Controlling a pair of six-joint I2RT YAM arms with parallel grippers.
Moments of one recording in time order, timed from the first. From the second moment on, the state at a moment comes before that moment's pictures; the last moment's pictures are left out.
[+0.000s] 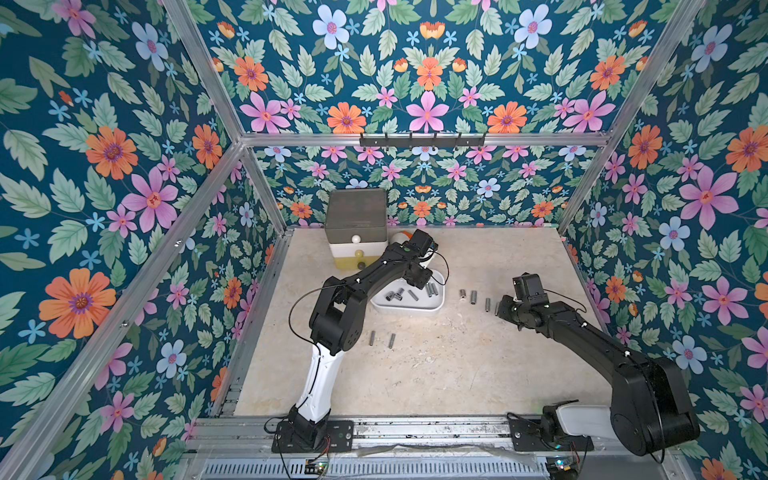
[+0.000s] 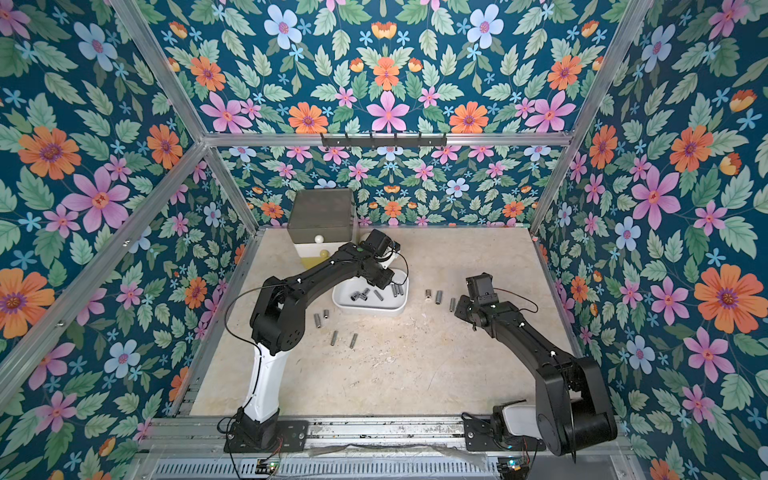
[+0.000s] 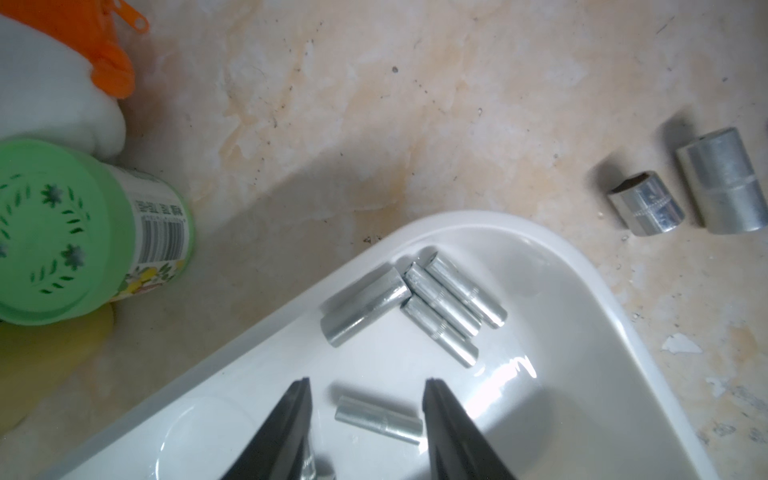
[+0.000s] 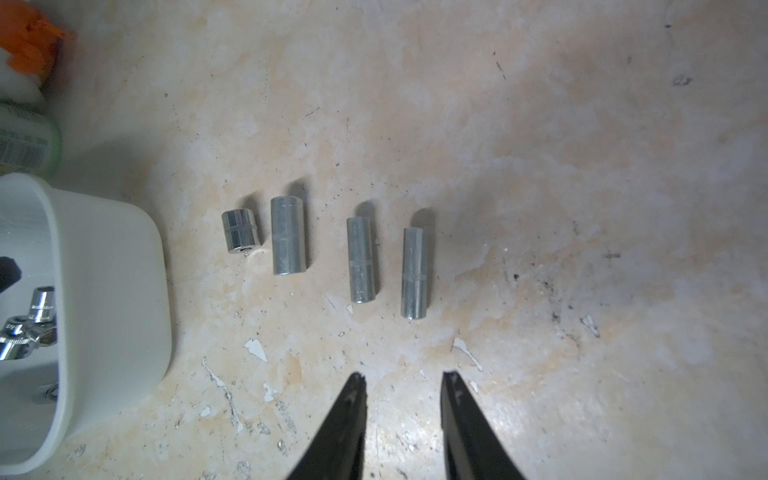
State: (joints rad) left arm -0.64 2.18 1.83 -0.75 0.00 0.09; right arm 0.27 1.33 0.74 -0.39 0.03 0.58
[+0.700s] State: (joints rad) left arm -0.66 2.14 1.78 -0.74 -0.01 0.16; right arm 0.27 1.25 0.74 -0.38 0.08 0.58
